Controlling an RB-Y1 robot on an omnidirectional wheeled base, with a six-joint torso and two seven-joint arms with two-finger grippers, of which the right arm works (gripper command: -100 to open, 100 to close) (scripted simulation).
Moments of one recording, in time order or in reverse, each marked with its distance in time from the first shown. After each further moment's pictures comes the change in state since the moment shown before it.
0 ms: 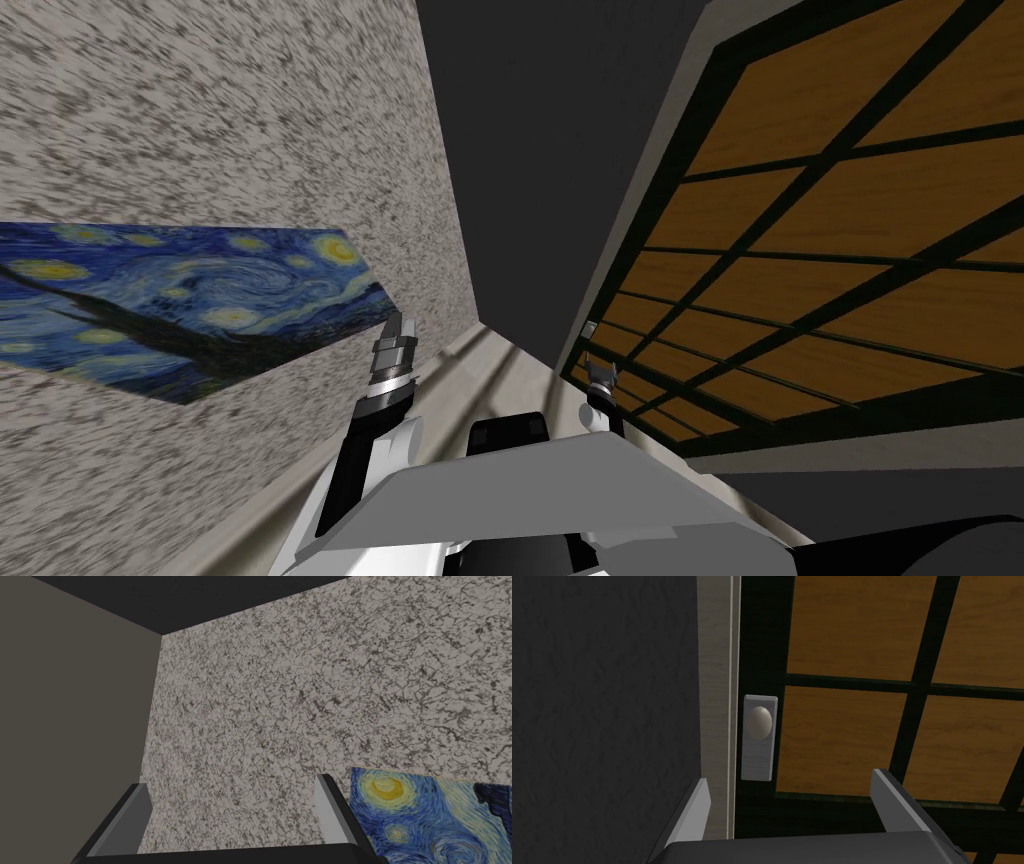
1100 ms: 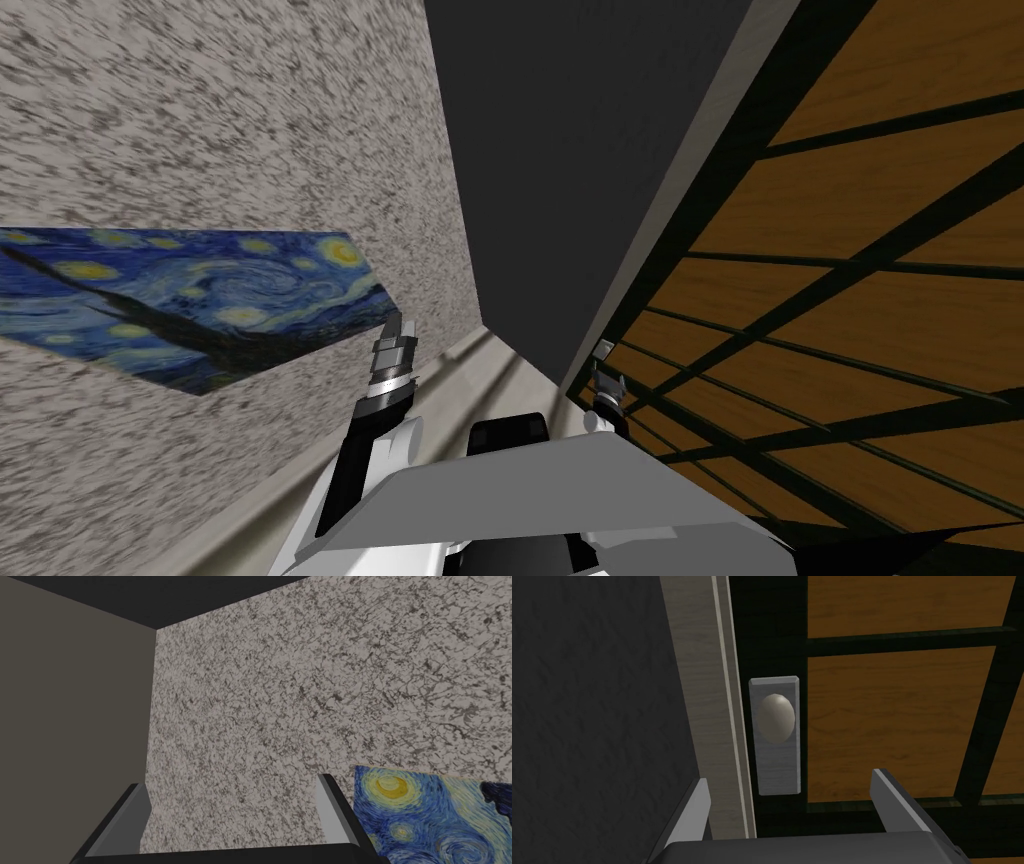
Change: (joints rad) arm -0.047 -0.030 -0.003 0.201 -0.071 -0.049 -0.183
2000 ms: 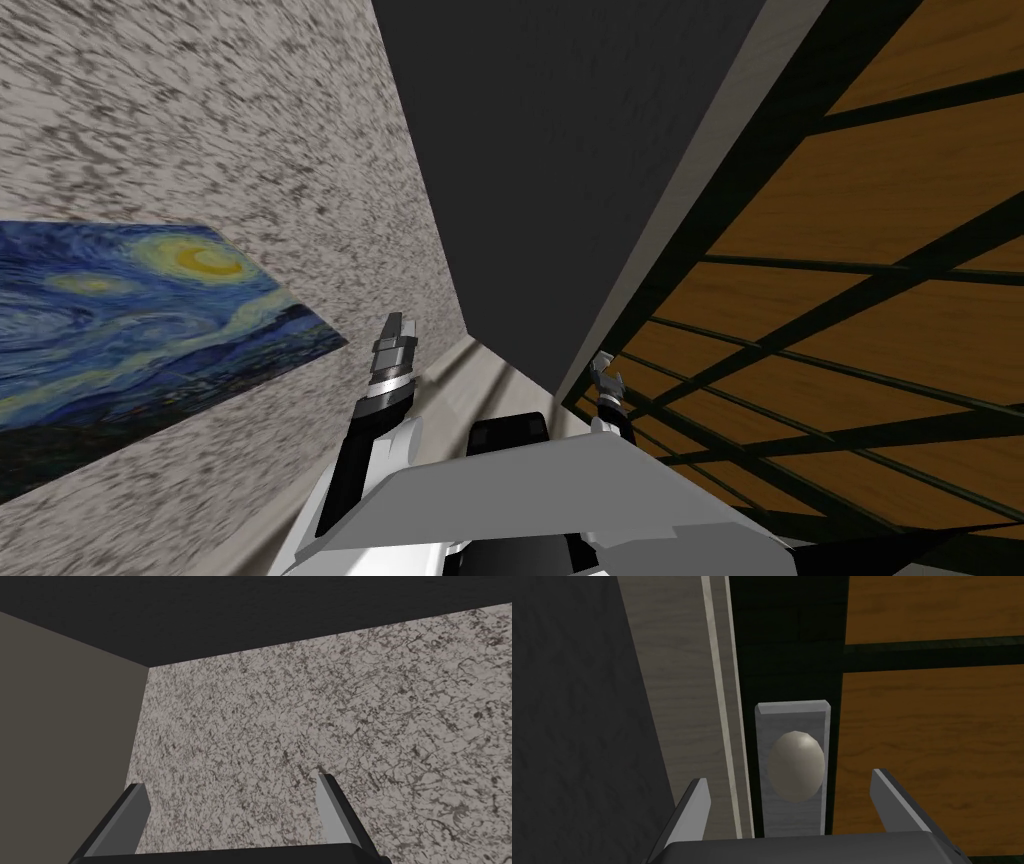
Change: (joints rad) arm -0.004 -0.059 0.027 0.069 0.144 0.013 -0.175
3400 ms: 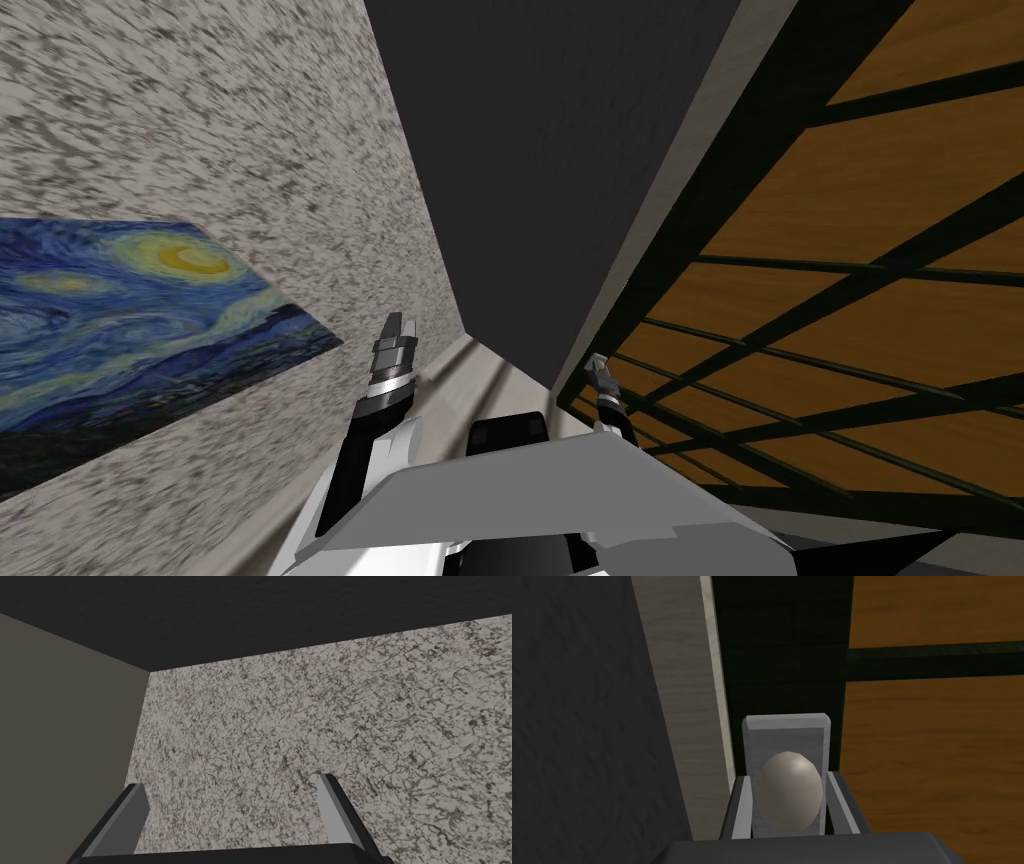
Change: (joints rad) arm 0.019 -0.032 0.050 -0.015 0.072 0.011 -0.080
